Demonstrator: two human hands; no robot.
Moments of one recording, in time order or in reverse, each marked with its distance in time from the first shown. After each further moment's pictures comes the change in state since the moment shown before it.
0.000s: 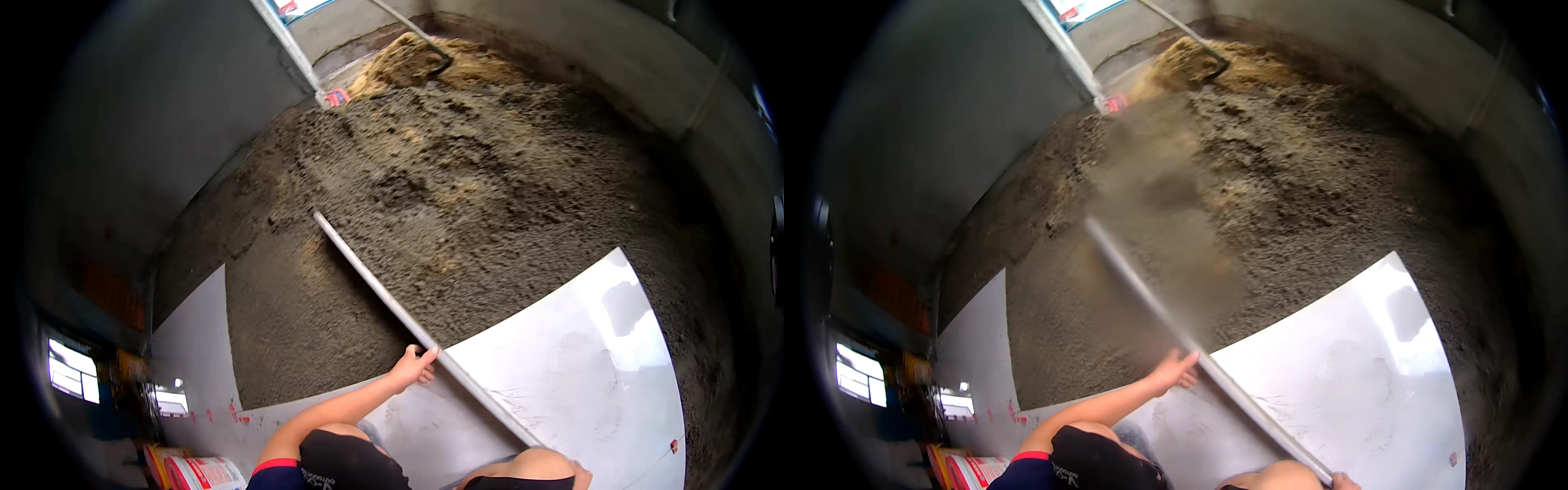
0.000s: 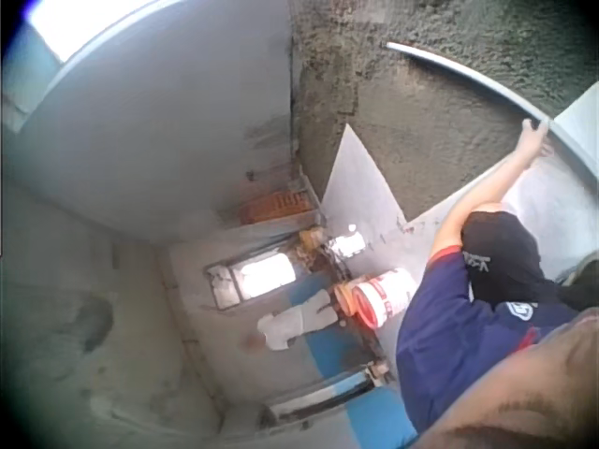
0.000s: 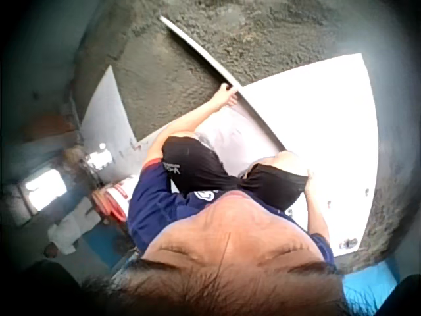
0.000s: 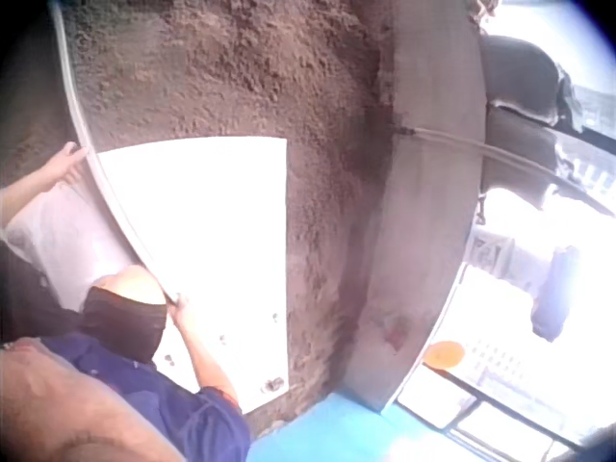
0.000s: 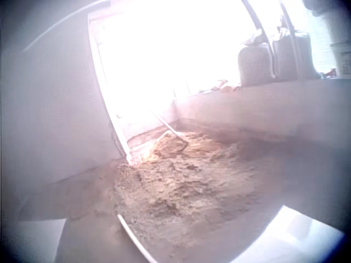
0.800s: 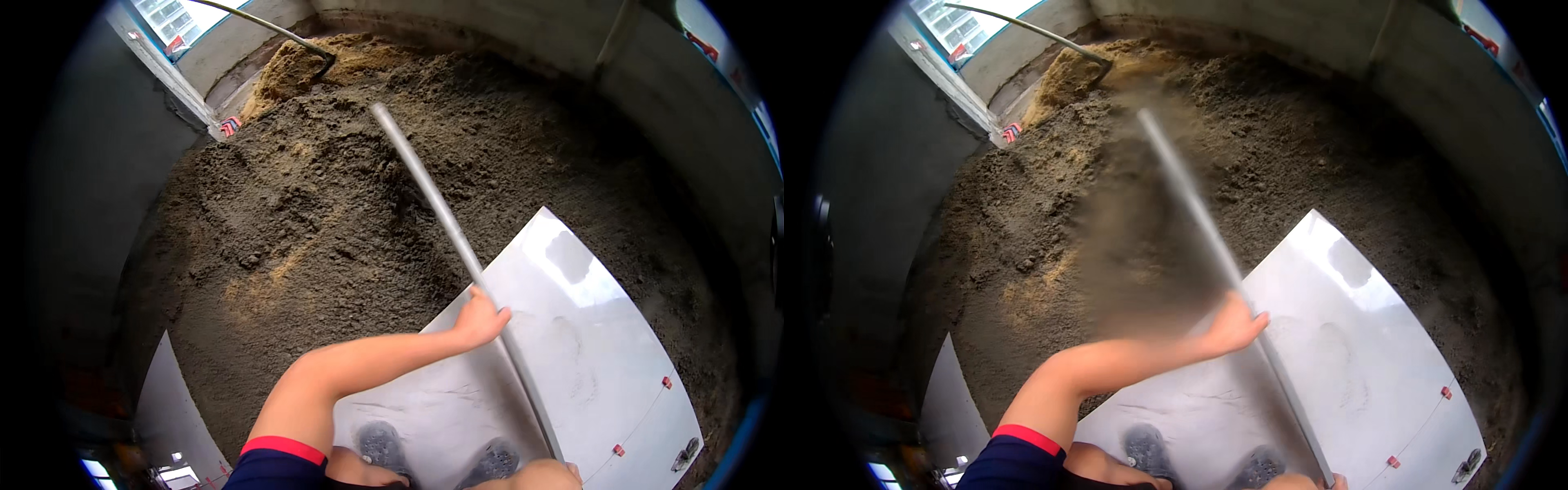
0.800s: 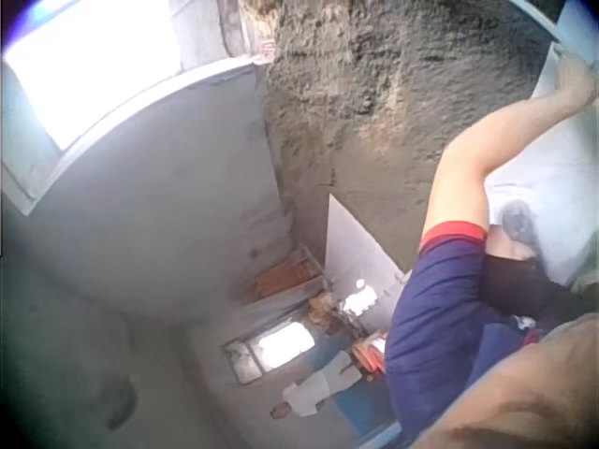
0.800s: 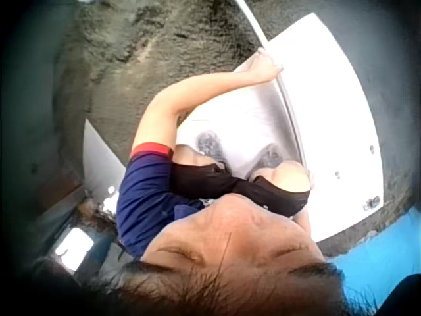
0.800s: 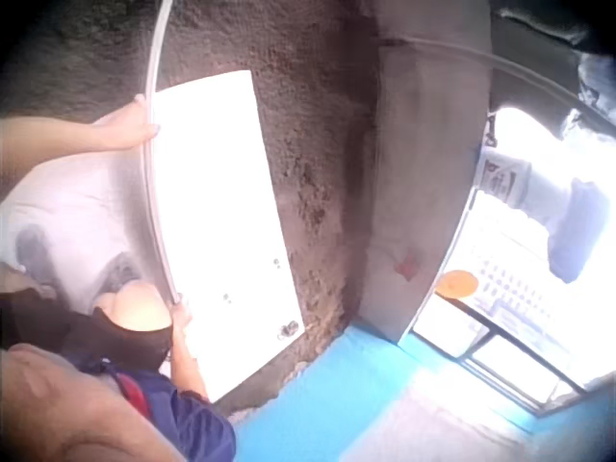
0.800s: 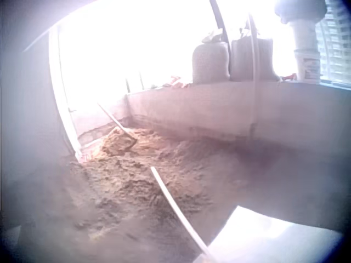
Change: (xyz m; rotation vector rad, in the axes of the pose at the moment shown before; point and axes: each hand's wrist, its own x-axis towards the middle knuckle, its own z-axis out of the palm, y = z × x) left_hand 0.070 0.167 0.247 0.735 -0.145 0.651; right_hand -0.061 0.062 0.118 0.142 0.381 0.570
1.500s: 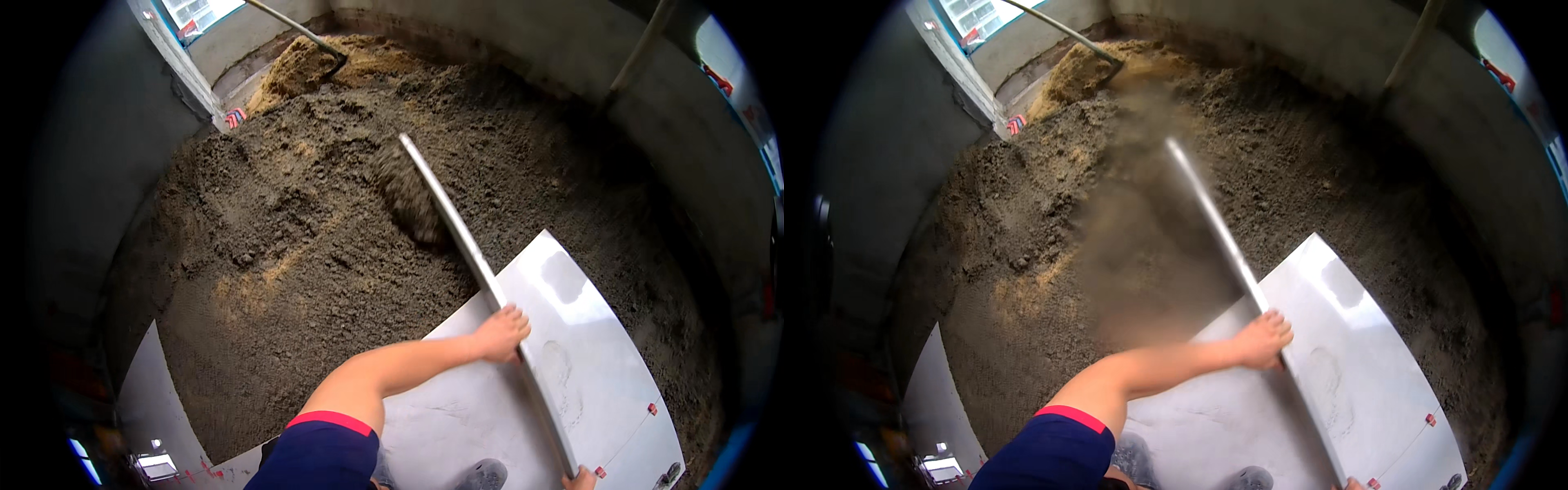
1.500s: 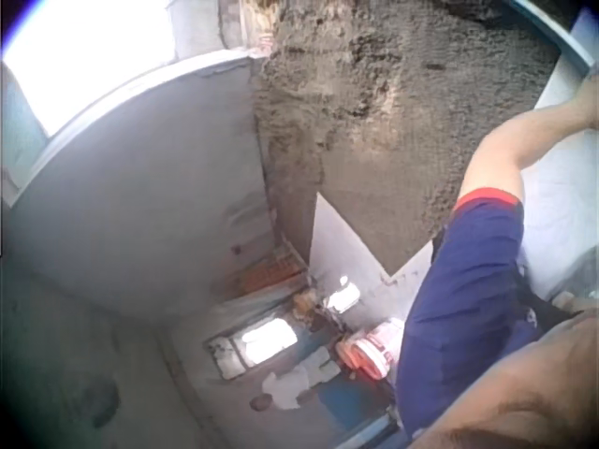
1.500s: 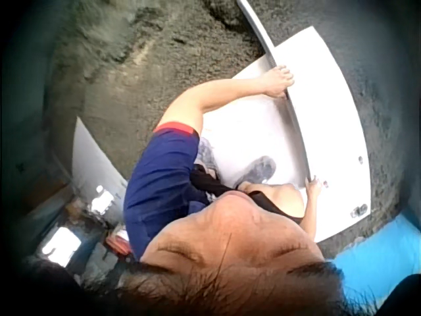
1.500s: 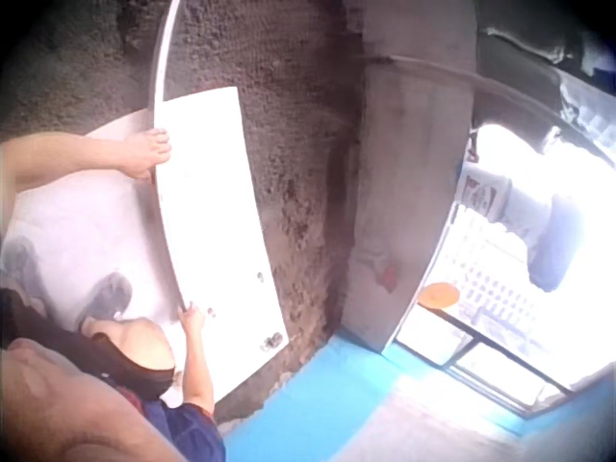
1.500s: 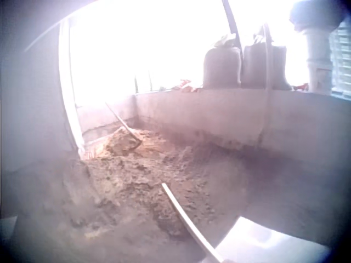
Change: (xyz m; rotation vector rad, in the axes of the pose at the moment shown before) left_hand 0.043 -0.006 0.040 0.524 -0.048 0.949; right_hand 0.070 0.024 -0.070 -0.309 -0.001 -0.262
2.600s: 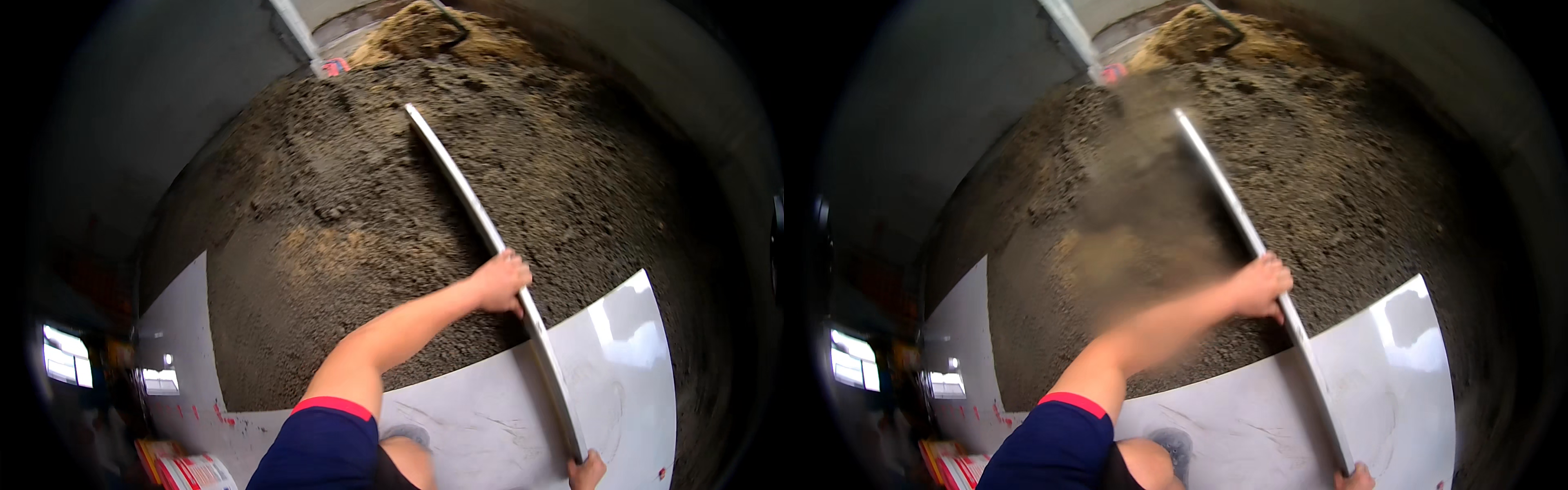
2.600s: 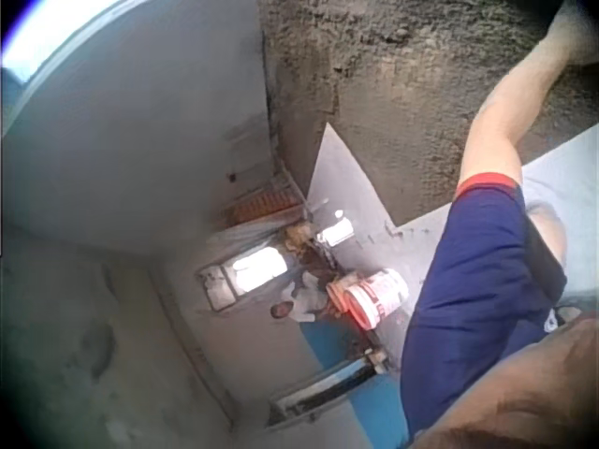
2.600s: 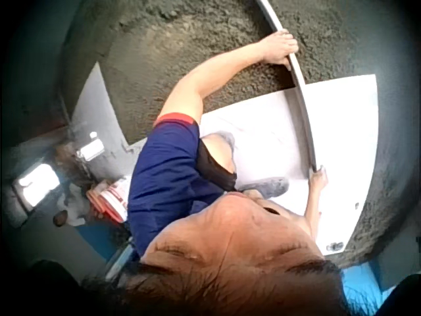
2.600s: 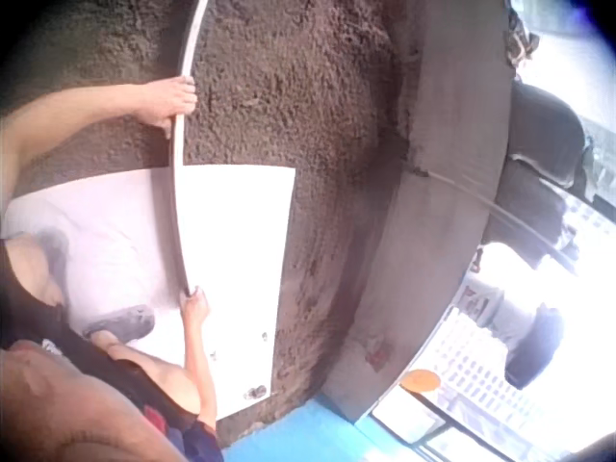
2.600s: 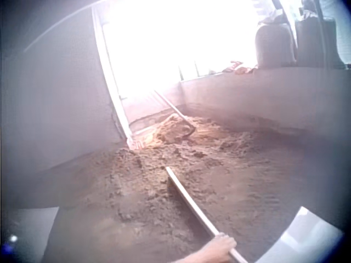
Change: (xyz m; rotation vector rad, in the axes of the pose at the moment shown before) left_hand -0.162 -0.156 -0.119 0.093 0.055 -0.308; right_hand 0.107 -0.192 -0.073 0.086 0.176 -0.289
